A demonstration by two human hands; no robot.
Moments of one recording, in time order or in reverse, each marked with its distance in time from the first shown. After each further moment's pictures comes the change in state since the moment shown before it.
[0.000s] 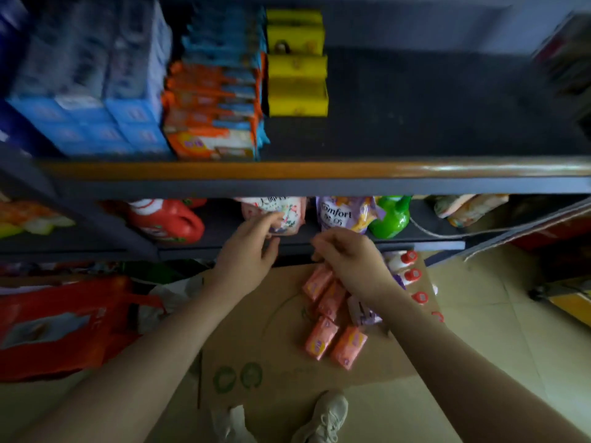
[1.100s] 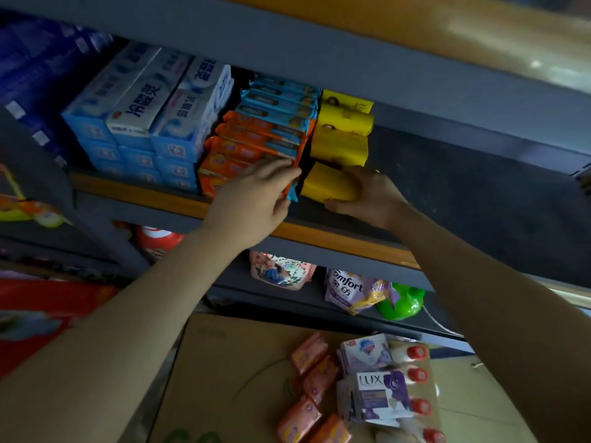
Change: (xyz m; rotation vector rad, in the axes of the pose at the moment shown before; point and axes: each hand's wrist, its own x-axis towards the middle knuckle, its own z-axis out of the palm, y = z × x) left_hand 0.103 0.022 -0.076 0.386 0.167 0.055; right_hand 0.198 -0.060 -0.059 -0.668 -0.098 -0.301
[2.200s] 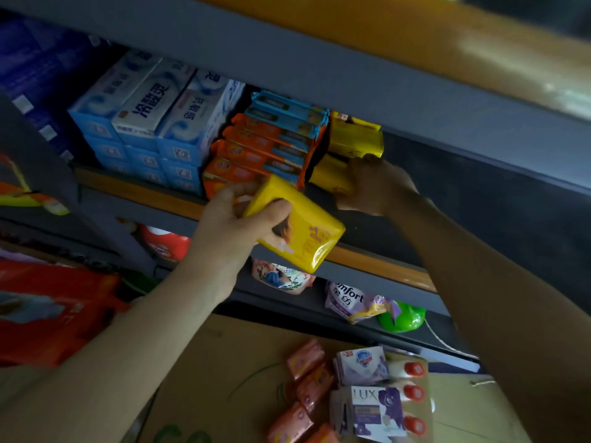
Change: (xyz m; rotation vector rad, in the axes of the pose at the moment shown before) left_hand -0.027 0.025 -0.012 -1.367 0.245 -0.731; right_hand 0.041 -0.010 -0.014 -0.527 -0.021 -0.093
